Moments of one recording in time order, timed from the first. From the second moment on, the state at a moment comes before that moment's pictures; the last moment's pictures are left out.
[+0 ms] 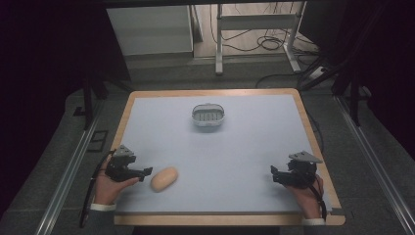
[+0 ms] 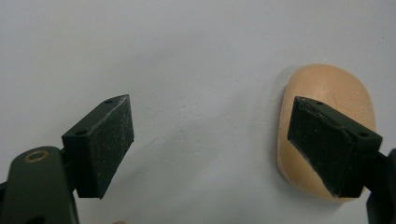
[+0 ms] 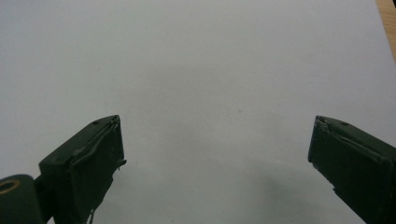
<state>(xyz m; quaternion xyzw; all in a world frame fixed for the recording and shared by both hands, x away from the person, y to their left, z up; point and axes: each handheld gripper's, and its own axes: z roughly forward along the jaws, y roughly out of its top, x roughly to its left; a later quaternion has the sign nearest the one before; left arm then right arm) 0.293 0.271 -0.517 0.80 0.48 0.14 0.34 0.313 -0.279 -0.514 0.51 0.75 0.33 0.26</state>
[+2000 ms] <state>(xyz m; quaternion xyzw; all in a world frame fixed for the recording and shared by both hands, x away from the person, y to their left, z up) 0.298 0.253 -0.482 0.83 0.45 0.13 0.31 0.298 -0.309 -0.504 0.54 0.72 0.35 0.27</state>
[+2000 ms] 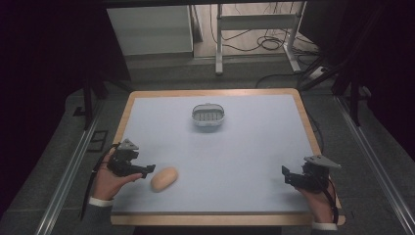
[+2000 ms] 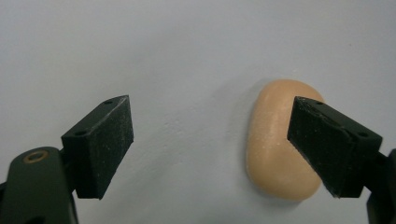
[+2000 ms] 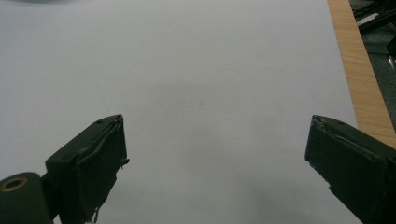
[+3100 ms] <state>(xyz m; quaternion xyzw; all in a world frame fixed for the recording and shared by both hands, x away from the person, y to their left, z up) 0.295 0.207 -0.471 0.87 0.39 0.09 0.27 0.297 -0.313 -0.502 0.53 0.72 0.35 0.26</state>
